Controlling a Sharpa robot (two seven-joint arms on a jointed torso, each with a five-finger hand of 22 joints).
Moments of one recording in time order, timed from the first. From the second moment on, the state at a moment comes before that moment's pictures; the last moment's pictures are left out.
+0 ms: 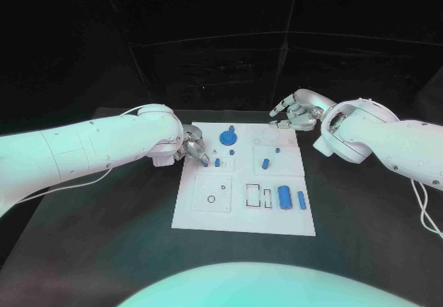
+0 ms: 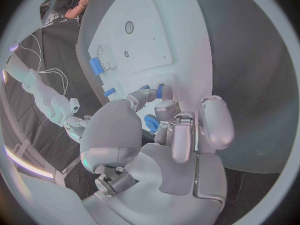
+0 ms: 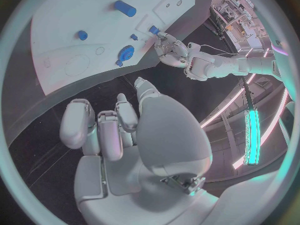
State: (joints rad) left arm 1.29 -0.65 -0.15 1.28 -1.03 0.22 -0.48; left_hand 1.07 -0.11 0.54 0.05 0.58 0.91 0.04 0.72 0.51 1.31 -0.04 1.20 0.83 1.46 -0.09 1.56 1.31 0.10 1.46 0.02 1.24 1.21; right arm 1.25 -0.73 -0.03 1.38 -1.11 -0.24 -0.10; right_hand 1.41 -0.07 0.07 0.23 0.31 0.83 0.16 0.19 0.07 1.34 0.08 1.23 1.25 1.47 0.00 1.49 1.31 0.09 1.37 0.10 1.37 1.11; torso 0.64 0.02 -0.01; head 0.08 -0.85
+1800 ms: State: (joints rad) left arm 1.29 -0.62 -0.16 1.21 -0.93 0.30 -0.50; left_hand 0.99 -0.06 0.59 0.06 0.58 0.89 0.06 0.67 0.49 1.28 -0.03 1.15 0.76 1.46 -0.09 1.56 1.31 0.10 1.46 0.02 1.20 1.17; right arm 1.25 -0.73 -0.03 1.38 -1.11 -0.24 -0.10; right_hand 1.41 -0.07 0.07 0.23 0.31 0.83 0.16 0.19 0.07 1.34 0.08 1.23 1.25 1.47 0.00 1.49 1.31 0.09 1.37 0.10 1.37 1.11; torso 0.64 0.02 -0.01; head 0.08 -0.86
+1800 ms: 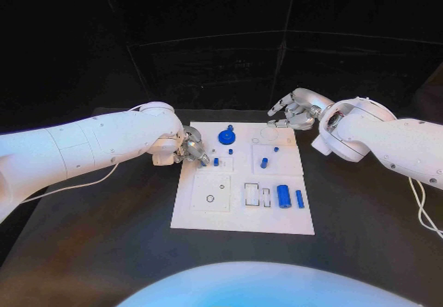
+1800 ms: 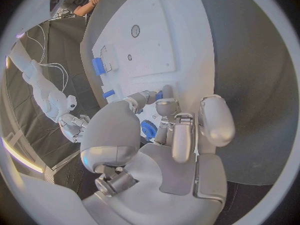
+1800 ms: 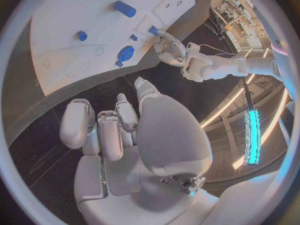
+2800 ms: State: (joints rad) left arm 1.34 -0.66 -0.16 1.23 -0.89 0.35 -0.51; left_hand 1.00 -0.05 0.62 0.06 0.56 0.86 0.07 0.64 0.46 1.25 -0.01 1.13 0.73 1.47 -0.08 1.56 1.31 0.10 1.45 0.03 1.17 1.14; right arm 1.25 -0.73 -0.03 1.37 -1.11 -0.23 -0.10; right_hand 1.41 -0.07 0.07 0.23 0.31 0.83 0.16 0.19 0.07 1.34 0.08 1.23 1.25 1.47 0.00 1.49 1.31 0.09 1.37 0.10 1.37 1.11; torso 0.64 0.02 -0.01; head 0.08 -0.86
